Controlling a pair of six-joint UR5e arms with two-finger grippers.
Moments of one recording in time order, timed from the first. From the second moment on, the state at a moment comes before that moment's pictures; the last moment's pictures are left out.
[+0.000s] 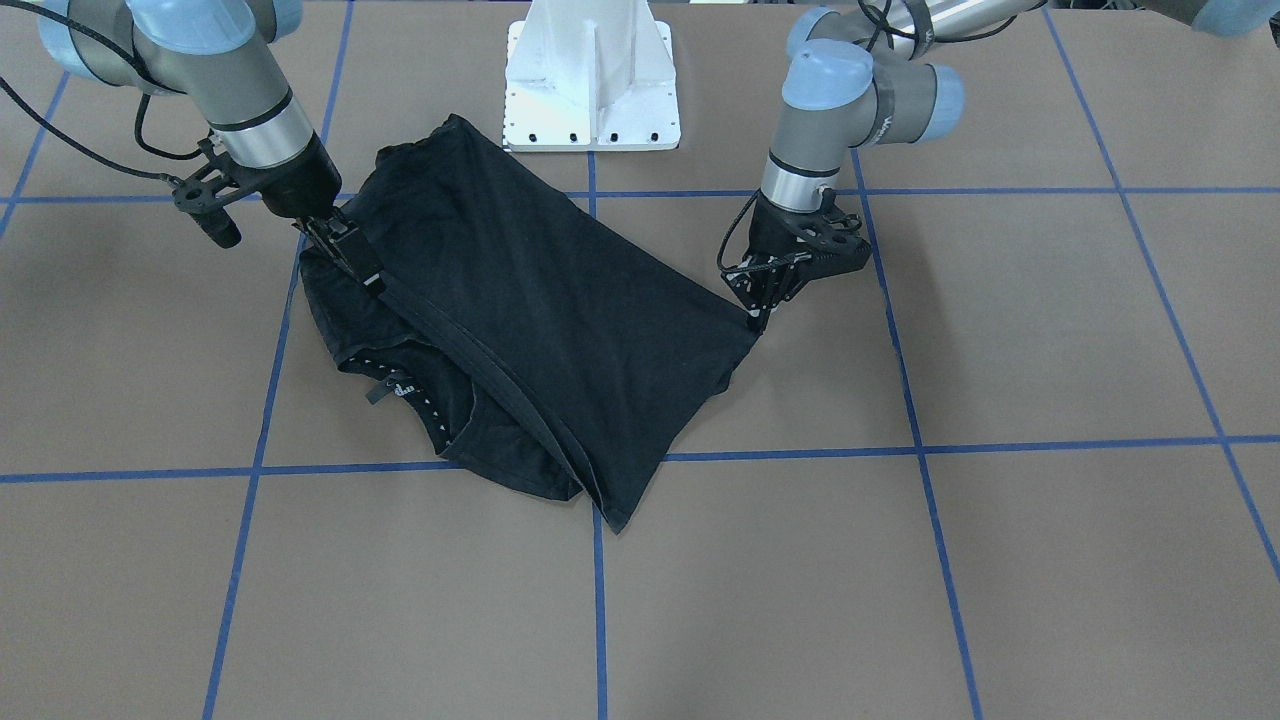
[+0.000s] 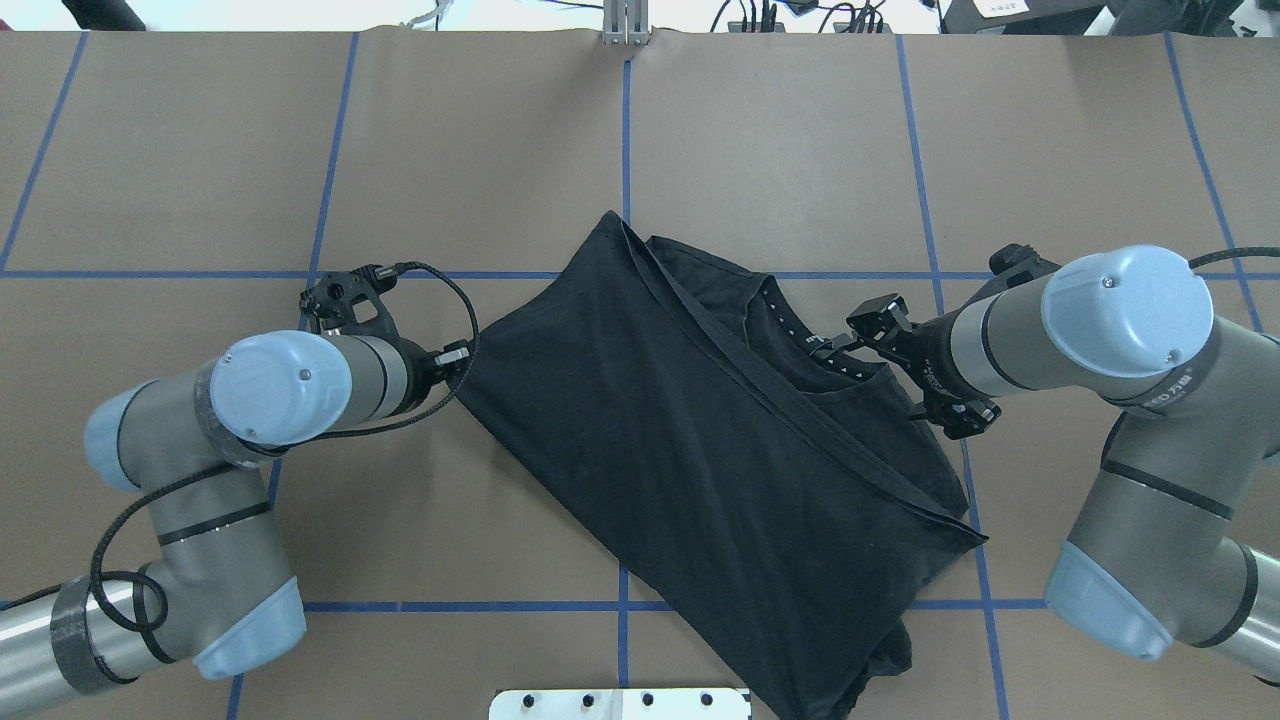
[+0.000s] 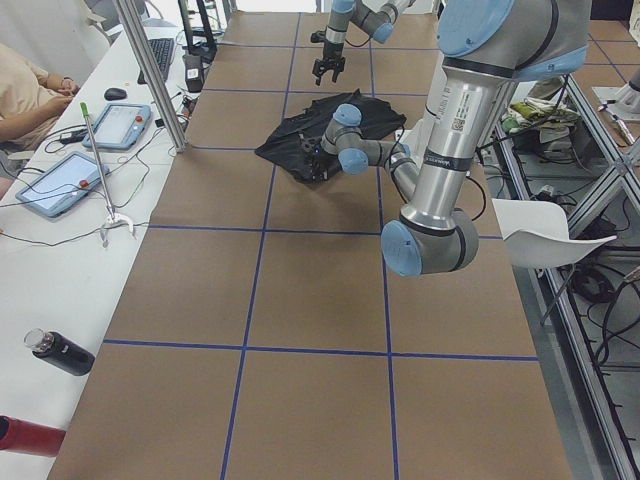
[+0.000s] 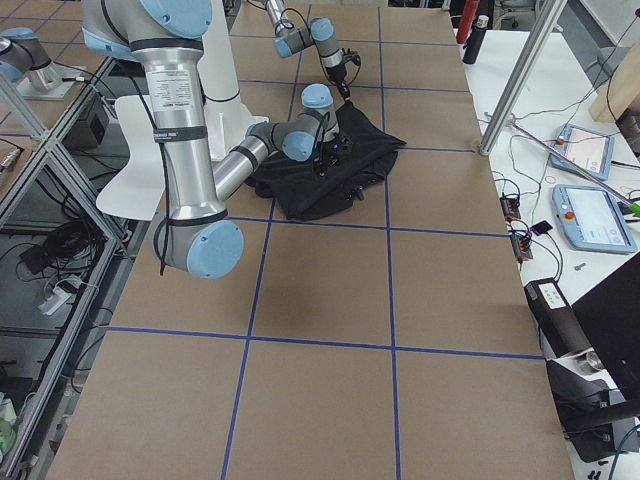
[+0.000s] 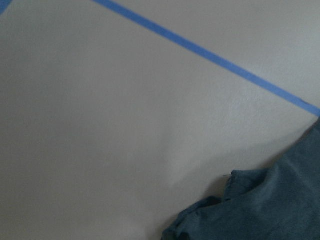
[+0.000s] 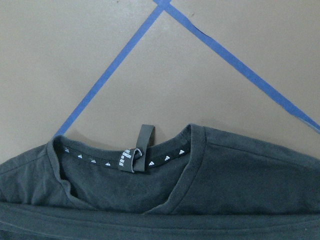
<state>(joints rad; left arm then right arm) -0.50 -1.94 -1.80 -1.95 -1.56 -1.58 0.61 -1.40 2.04 -1.32 1.85 2.02</state>
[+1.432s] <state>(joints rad) -0.85 -2.43 -0.92 -2.53 -1.60 -1.21 0.58 -1.28 1.97 -1.32 1.78 2.00</state>
